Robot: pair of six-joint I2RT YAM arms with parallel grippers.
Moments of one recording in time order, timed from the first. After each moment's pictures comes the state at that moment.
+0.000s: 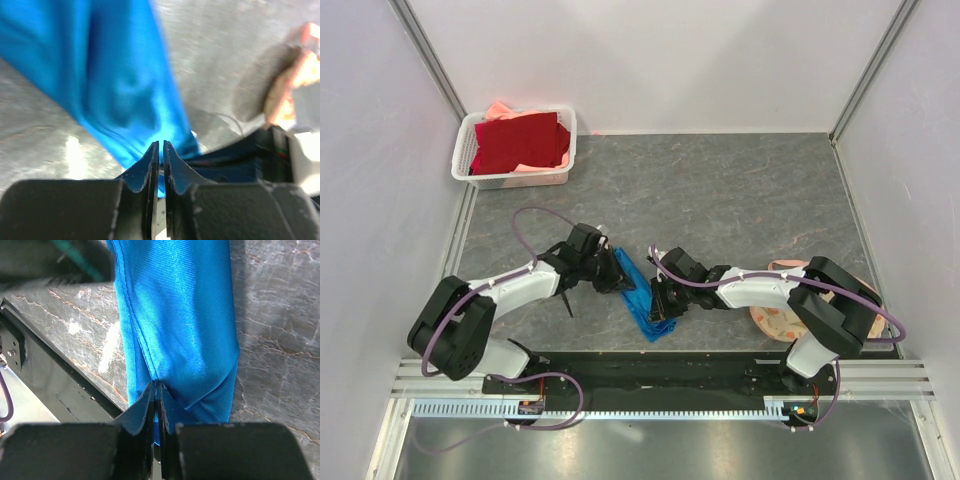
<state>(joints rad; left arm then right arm) -0.55 1.41 0.63 -0.12 0.36 -0.92 0.93 1.61 0.74 -0.07 -0.28 0.66</state>
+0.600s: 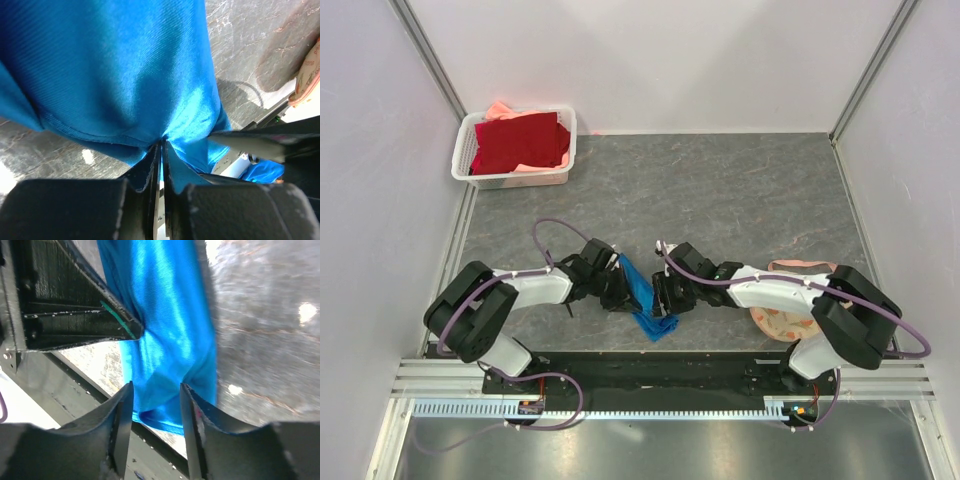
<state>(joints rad) -0.65 1.52 0.57 -0.03 0.43 -0.93 0.91 1.51 0.75 -0.17 -0.22 0.64</state>
